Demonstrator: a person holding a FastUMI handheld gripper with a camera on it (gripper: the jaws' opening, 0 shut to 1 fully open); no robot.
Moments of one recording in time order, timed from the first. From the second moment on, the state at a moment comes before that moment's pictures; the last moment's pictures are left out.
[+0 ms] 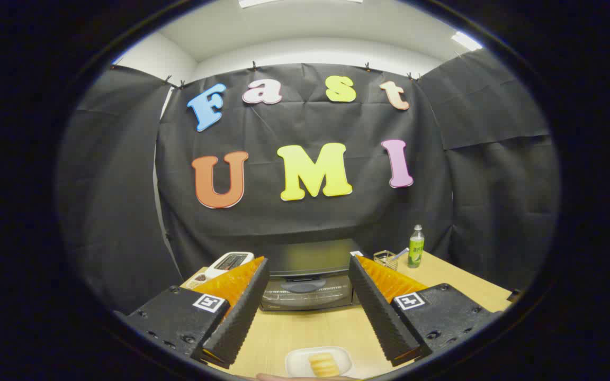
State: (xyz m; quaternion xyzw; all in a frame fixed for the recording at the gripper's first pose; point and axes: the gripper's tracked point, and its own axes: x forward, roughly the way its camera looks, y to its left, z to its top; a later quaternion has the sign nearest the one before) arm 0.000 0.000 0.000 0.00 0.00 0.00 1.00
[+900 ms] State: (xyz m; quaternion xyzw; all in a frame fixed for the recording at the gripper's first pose) arm -0.020 -0.005 0.010 -0.01 -0.01 0.01 1.00
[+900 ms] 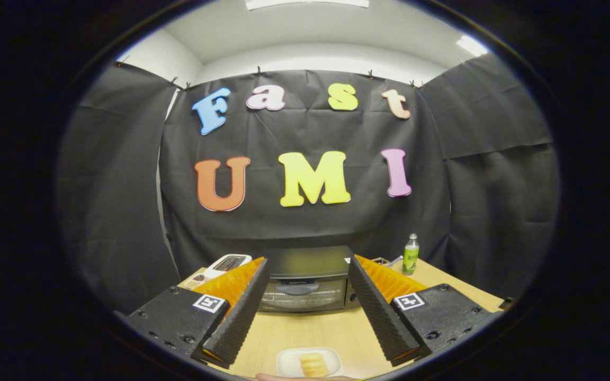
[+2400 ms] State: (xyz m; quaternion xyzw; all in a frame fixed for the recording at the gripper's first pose) arm 0.170 0.008 -0.034 -0.03 0.00 0.01 1.00
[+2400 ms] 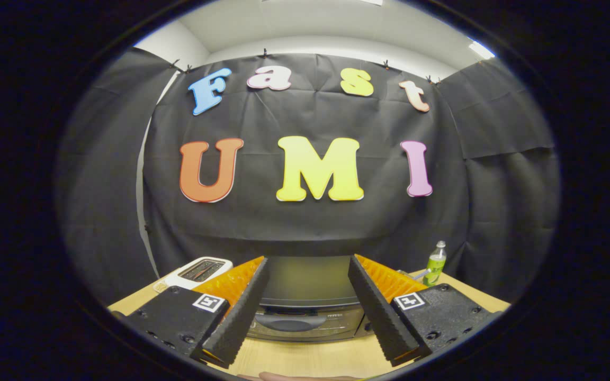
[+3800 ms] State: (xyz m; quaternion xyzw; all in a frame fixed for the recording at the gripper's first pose) arm 0.172 0.005 -0.167 -0.05 0.17 0.03 0.98
